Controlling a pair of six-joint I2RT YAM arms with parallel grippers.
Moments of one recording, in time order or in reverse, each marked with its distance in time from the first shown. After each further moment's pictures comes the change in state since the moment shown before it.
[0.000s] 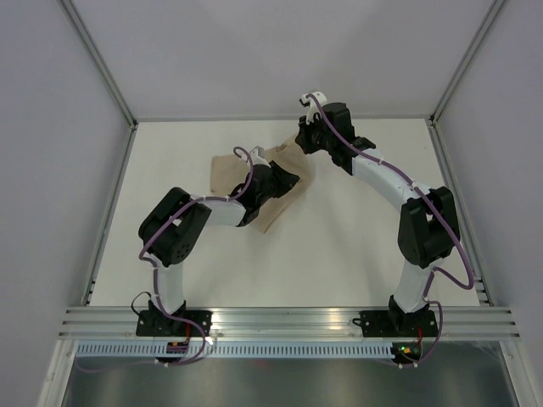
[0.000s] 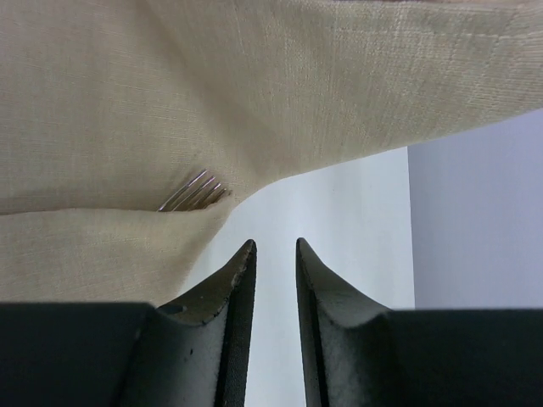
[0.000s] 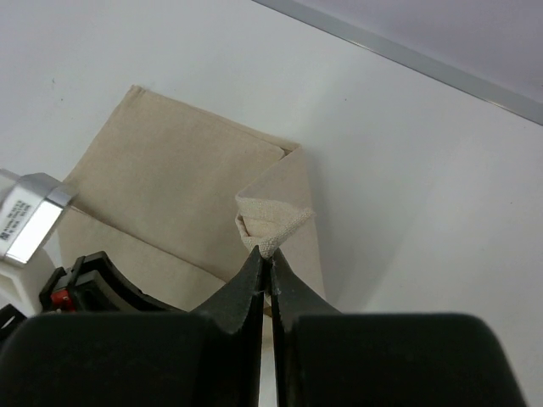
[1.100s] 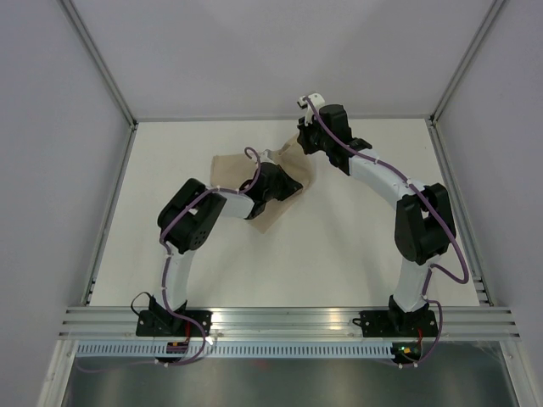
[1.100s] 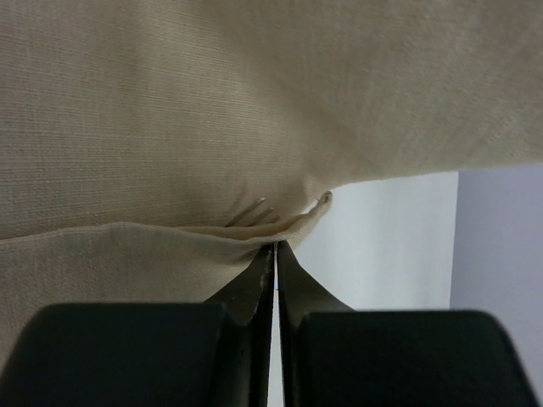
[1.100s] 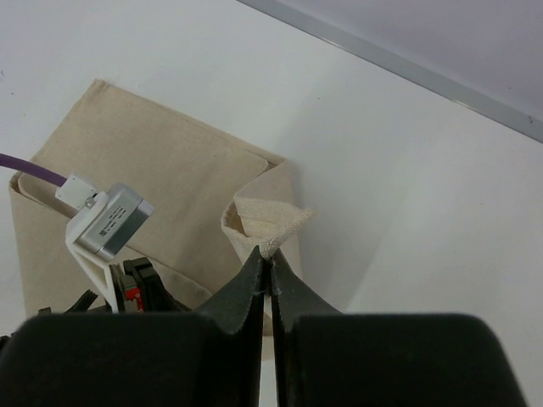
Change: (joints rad) left arm 0.026 0.176 0.137 -0.065 0.129 0.009; right arm 0.002 0.036 0.000 0.034 0.060 -0.059
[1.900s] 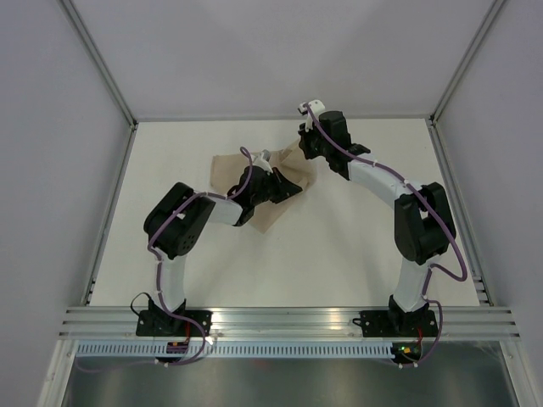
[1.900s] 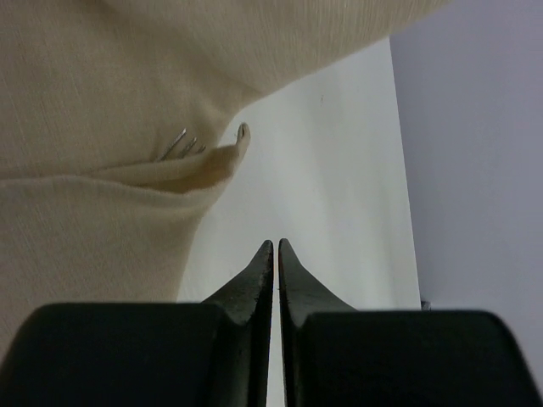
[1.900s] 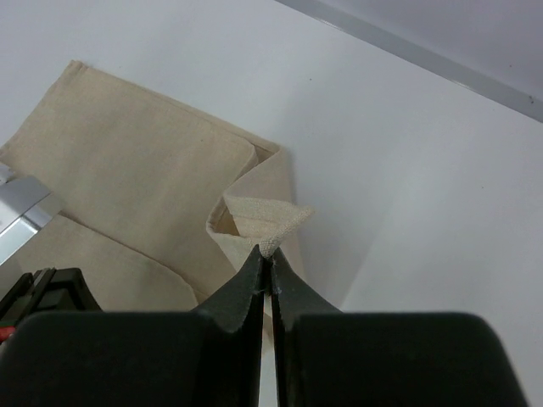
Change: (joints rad) left arm 0.037 -0.118 -0.182 0.178 0.234 0.083; right arm 0.001 0.001 -0.070 0.060 0.023 -0.004
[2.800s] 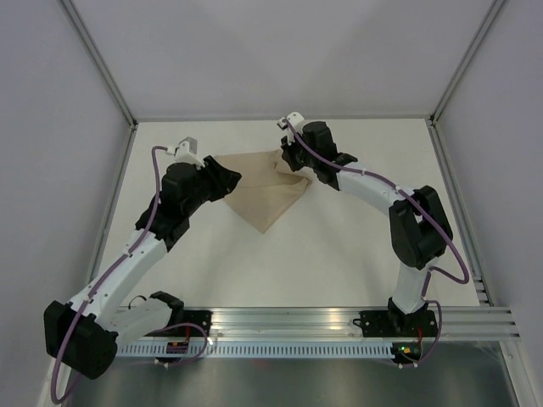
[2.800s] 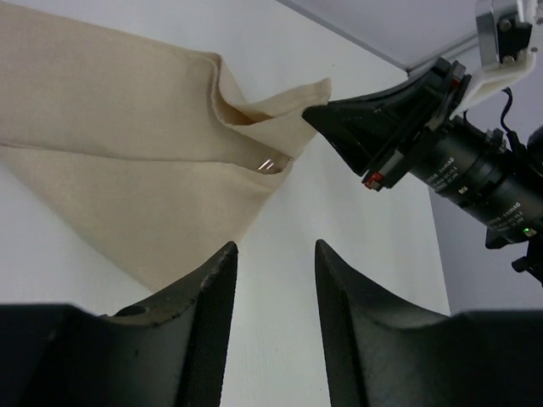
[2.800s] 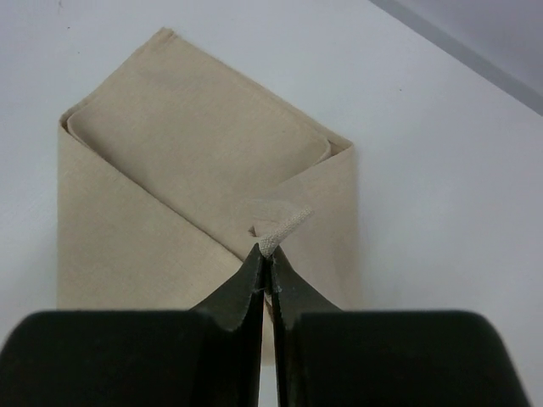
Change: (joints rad) left arm 0.165 -0.969 -0.090 -0.889 -0.321 0.210; right arm 0.115 -0.019 -0.055 0.034 -0.056 -0.077
